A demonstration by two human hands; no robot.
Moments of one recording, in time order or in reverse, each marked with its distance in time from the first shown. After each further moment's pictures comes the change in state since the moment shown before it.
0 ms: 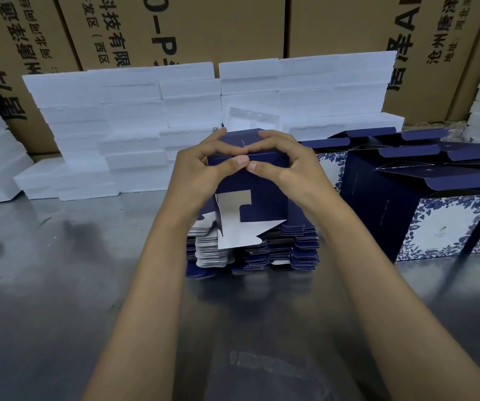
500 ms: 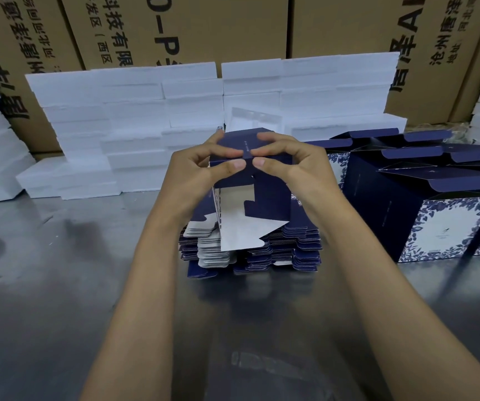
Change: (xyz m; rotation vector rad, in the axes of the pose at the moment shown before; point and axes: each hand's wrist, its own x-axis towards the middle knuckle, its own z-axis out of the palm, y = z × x) left_hand 0.002 -0.005 -0.014 -0.037 -0.056 -0.013; right_hand -0.002 -0.002 0.001 0.188 0.045 0.059
